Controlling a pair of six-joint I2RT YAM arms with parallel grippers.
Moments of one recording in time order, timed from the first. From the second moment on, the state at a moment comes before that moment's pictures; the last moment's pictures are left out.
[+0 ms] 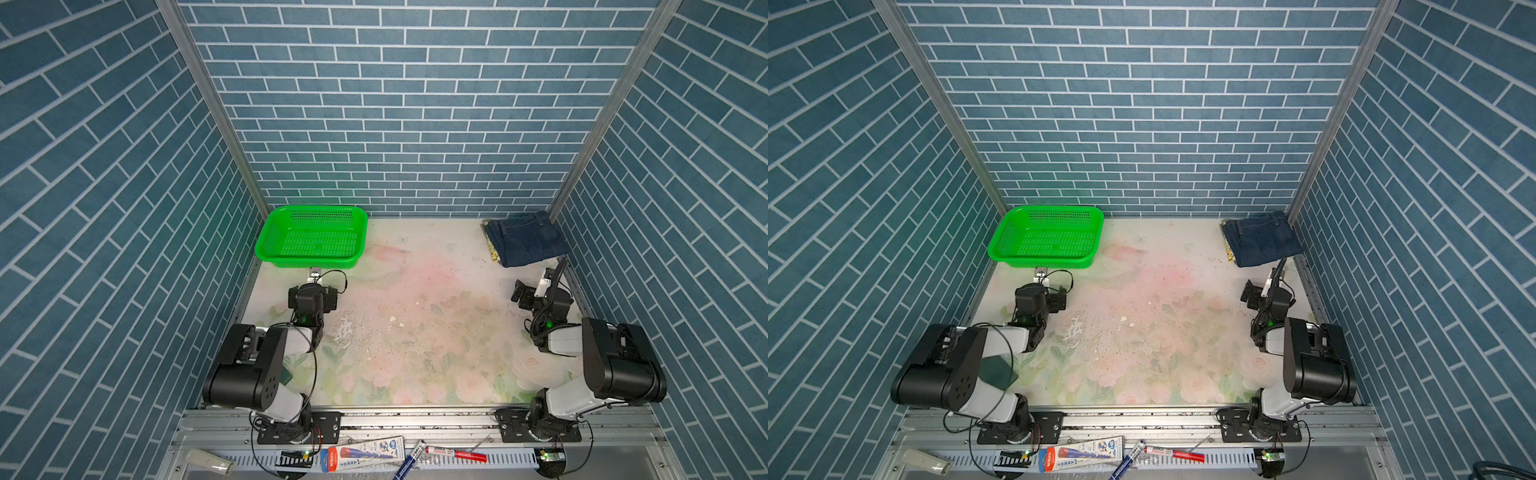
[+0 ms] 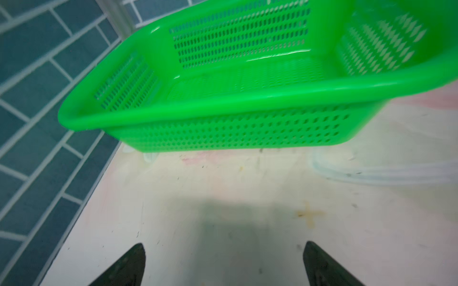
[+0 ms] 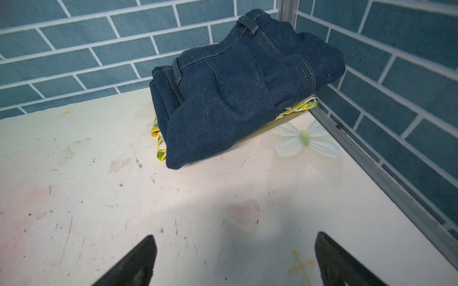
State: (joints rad) left arm -0.08 1.52 0.38 0.65 -0.30 0.09; right arm -0.10 1.54 0.34 0.84 0.00 0.10
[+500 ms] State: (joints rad) left arm -0.05 1.54 0.38 0.77 -0.21 0.07; right arm -0.08 1.54 0.35 0.81 0.01 0.10
